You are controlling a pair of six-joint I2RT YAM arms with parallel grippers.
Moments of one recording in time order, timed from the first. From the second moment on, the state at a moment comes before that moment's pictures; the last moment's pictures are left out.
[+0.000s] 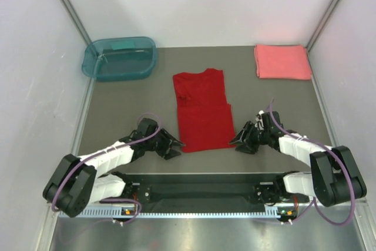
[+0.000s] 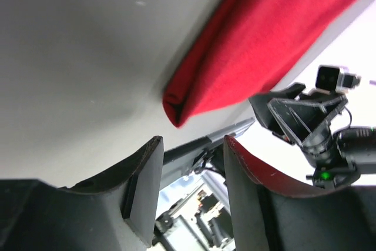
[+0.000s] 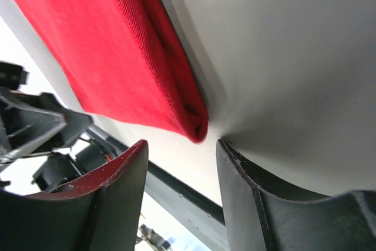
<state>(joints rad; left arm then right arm) -0.51 1.16 0.35 -0.05 0.42 -1.46 0.23 1.24 0.37 -0.13 -0.55 0.87</state>
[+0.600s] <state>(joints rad) -0.53 1.32 0.35 0.04 0.40 -1.54 0.21 1.27 0.37 -0.07 -0.55 0.90</state>
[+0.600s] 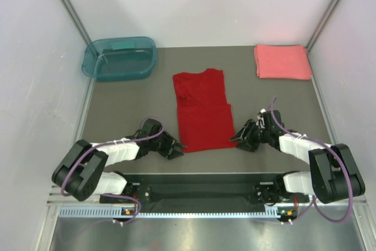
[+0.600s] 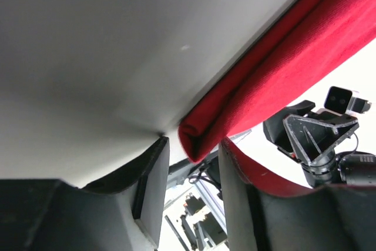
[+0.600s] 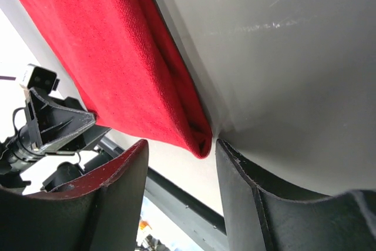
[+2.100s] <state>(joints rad) -0.60 1.11 0.27 -0.01 0.35 -1.43 0.30 1.12 0.25 -0.07 -0.56 0.84</state>
